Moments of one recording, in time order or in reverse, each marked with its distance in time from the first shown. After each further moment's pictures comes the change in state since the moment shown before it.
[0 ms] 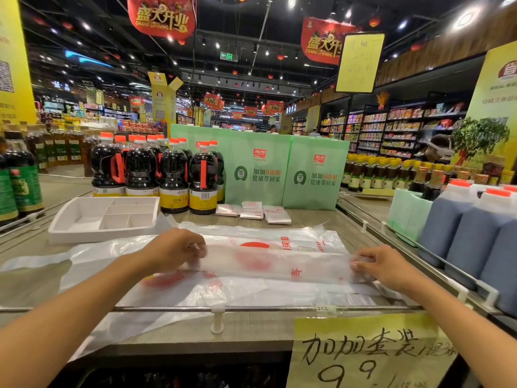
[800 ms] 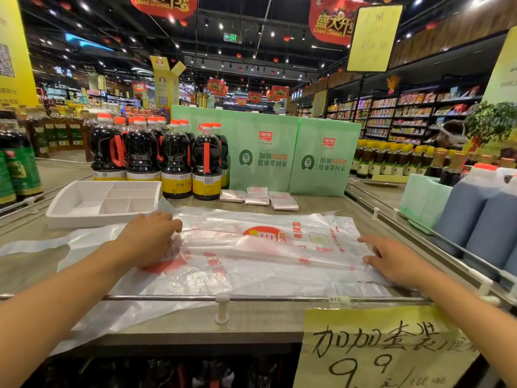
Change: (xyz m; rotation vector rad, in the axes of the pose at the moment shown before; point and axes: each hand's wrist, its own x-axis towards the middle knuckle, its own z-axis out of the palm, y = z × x) left_hand -0.016 -0.026 -0.002 0.588 -0.062 -0.203; right_hand 0.021 0.014 0.018 -0.394 0.035 -0.002
